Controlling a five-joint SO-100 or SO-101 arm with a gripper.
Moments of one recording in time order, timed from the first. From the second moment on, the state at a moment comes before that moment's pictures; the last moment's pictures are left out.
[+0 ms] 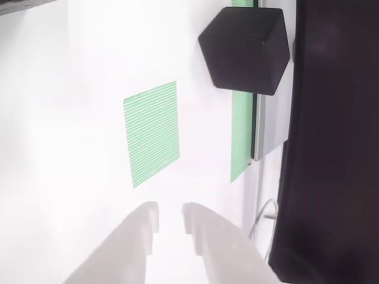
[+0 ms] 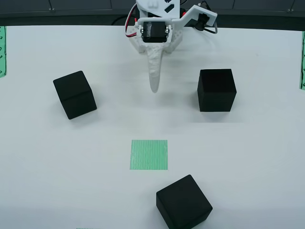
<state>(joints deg) -3.8 196.5 177.3 56.7 0.7</state>
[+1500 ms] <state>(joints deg) -8.2 196.5 177.4 55.6 0.4</state>
